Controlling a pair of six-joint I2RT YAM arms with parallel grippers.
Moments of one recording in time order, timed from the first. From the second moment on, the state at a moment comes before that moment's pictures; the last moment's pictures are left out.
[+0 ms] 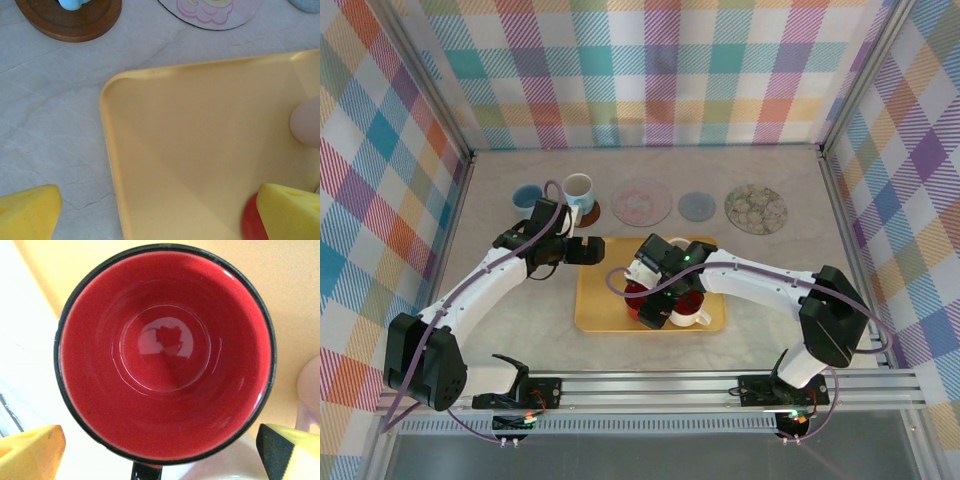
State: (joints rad) left arm -0.37 1.29 0.96 -0.61 0.07 -0.28; right arm 0.97 1.59 1.15 -0.82 -0.07 -0.14
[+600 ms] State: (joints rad) left arm -0.35 1.27 0.95 -0.63 0.07 -0.27; right arm 0.97 1.73 1.26 -0.78 0.01 -0.09
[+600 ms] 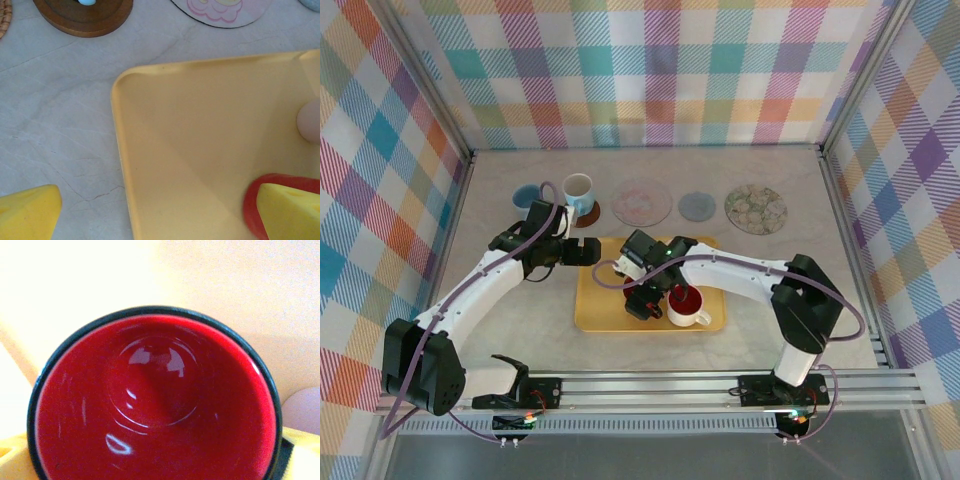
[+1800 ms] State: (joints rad) left arm -0.33 1.29 0.95 -0.64 0.07 -0.25; right arm 0.94 1.88 1.47 -0.97 -0.03 0.08
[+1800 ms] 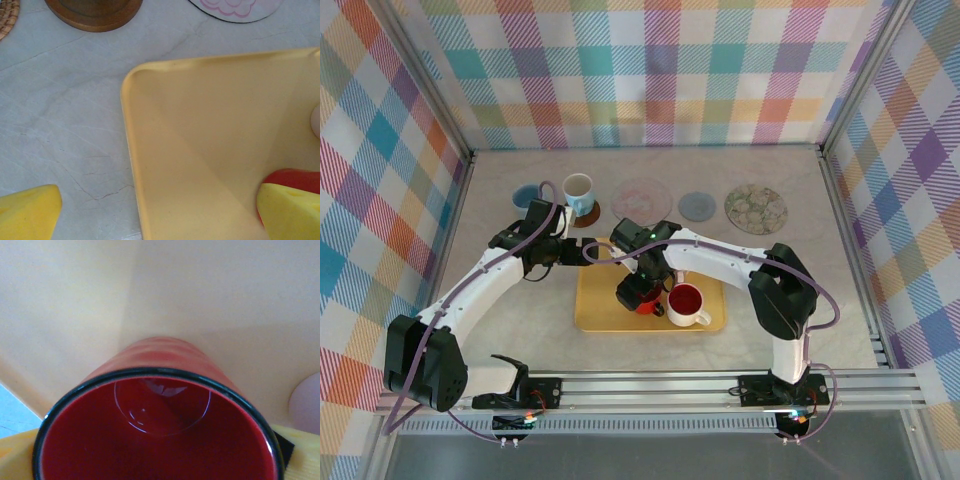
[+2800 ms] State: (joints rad) left arm -0.32 1.30 0.95 -0.63 0.08 -0.25; right arm 0.89 1.93 1.53 -0.98 -0.04 0.16
